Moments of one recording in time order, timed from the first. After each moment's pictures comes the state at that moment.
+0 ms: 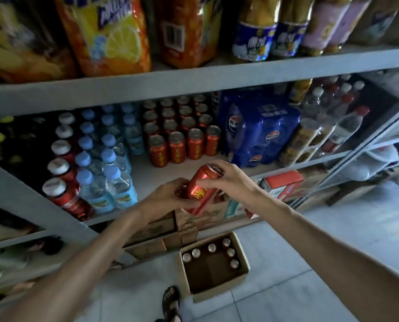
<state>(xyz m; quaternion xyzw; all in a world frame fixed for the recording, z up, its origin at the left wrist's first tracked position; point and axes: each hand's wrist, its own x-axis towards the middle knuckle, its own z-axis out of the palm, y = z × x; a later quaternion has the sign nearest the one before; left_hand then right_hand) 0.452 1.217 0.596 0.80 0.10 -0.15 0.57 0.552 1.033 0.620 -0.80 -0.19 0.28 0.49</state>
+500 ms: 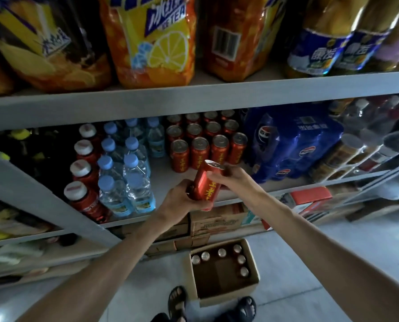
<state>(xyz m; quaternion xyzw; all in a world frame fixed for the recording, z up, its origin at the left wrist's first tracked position) 0.474 1.251 0.555 0.80 0.20 -0.06 0.56 0.587 1.093 0.592 -0.75 -0.18 0.35 0.54</state>
